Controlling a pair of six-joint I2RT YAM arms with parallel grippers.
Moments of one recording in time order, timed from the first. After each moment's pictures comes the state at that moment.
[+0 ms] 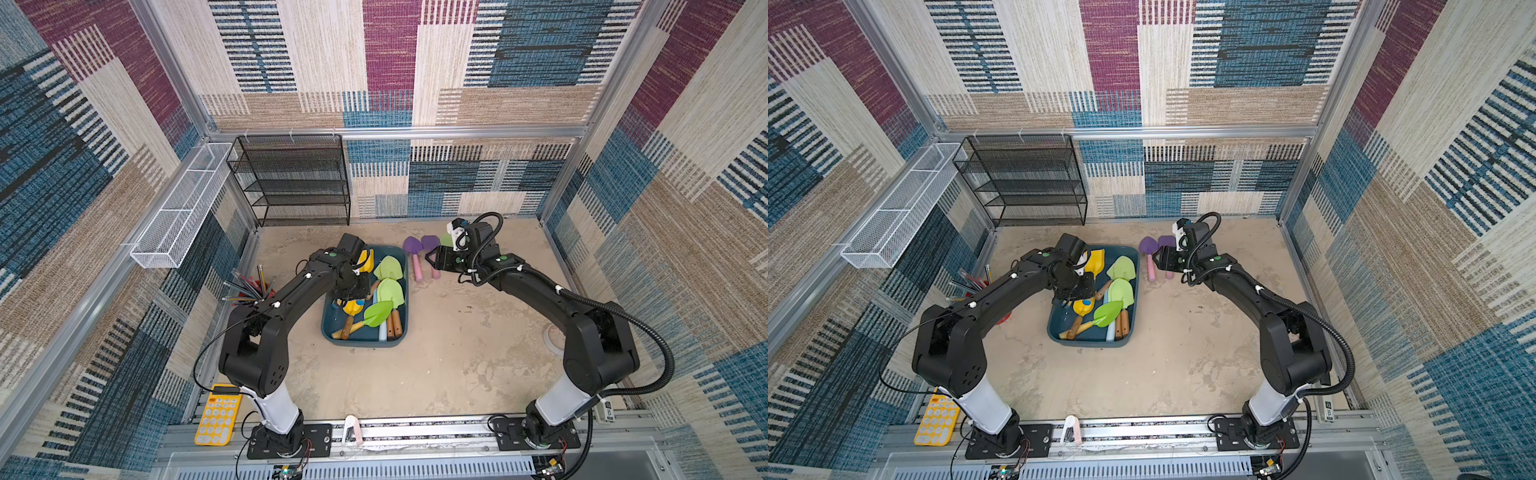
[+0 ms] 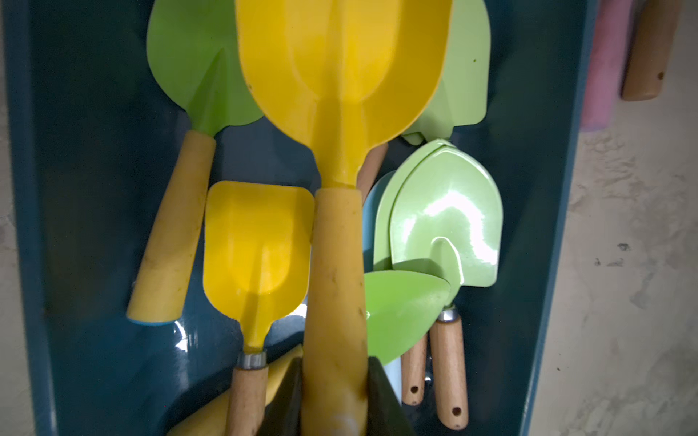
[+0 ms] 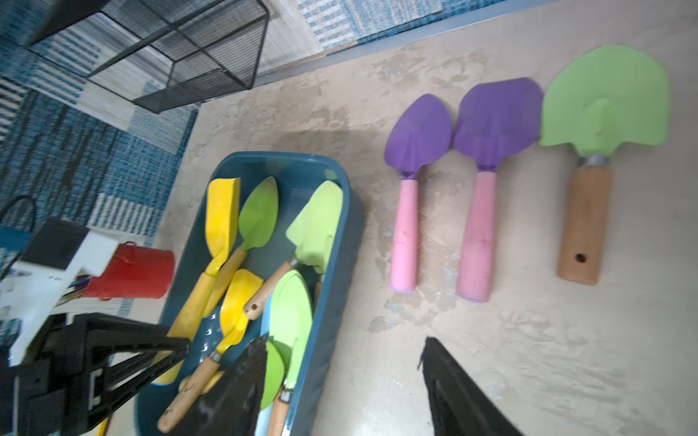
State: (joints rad) left arm -0.41 1.71 1.37 -0.86 0.13 -0.45; right arm 0.37 1.64 1.21 -0.22 -0.35 0.47
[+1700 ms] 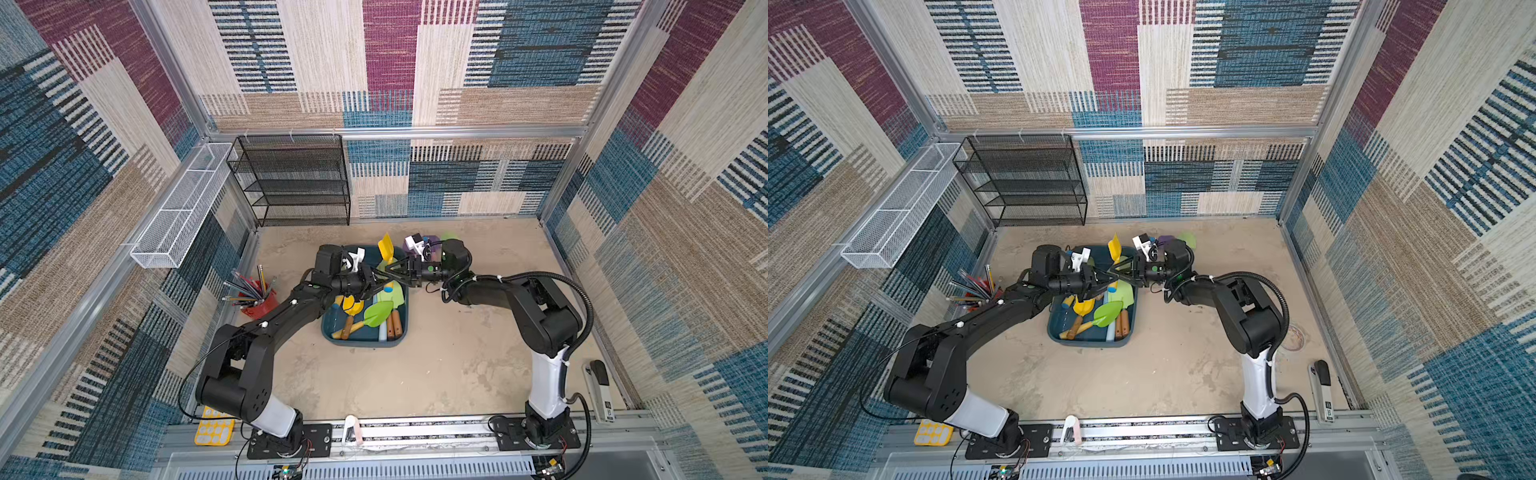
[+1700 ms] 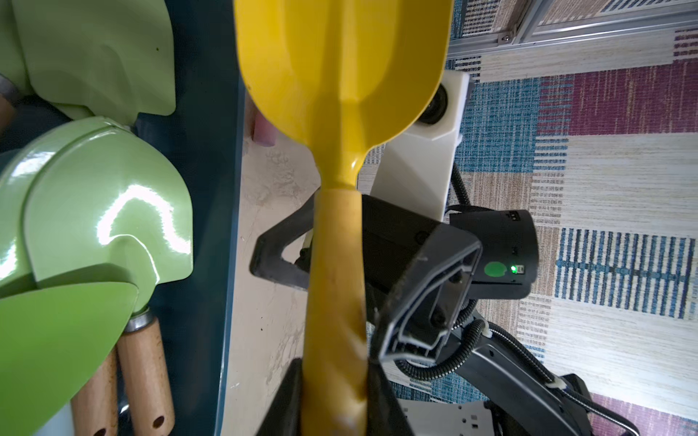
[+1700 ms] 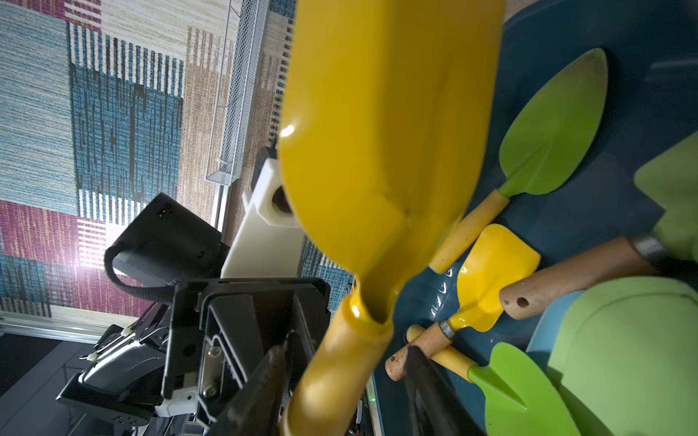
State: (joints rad) left arm -0.32 1.55 0.95 0.07 0.85 -1.04; right arm 0.46 2.01 1.15 0.76 -1.02 1.18
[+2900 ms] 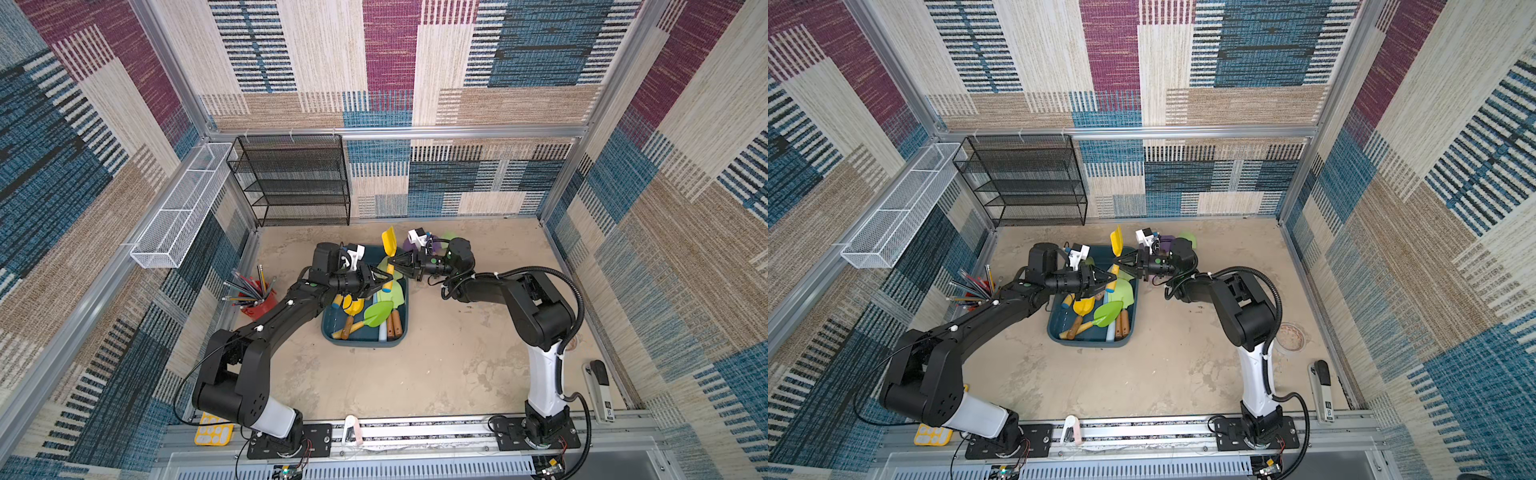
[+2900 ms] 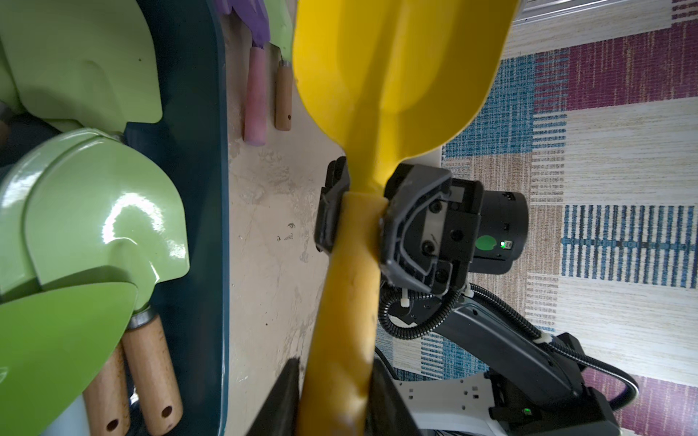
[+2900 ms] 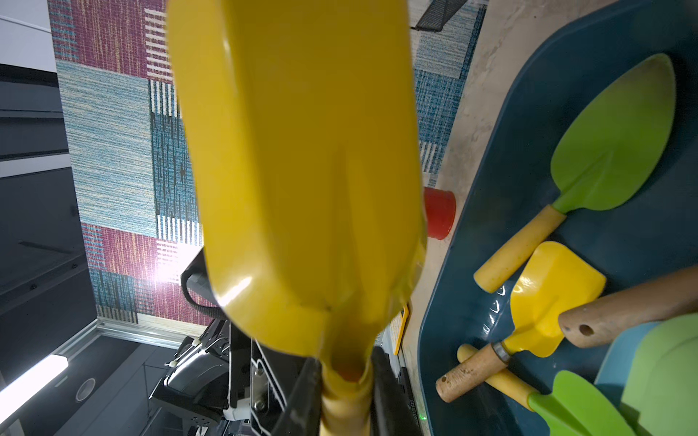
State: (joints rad) left arm -0.30 1.51 0.98 -0.04 0.86 -0.94; right arm 0.43 2.06 1.18 1.00 -1.06 1.43
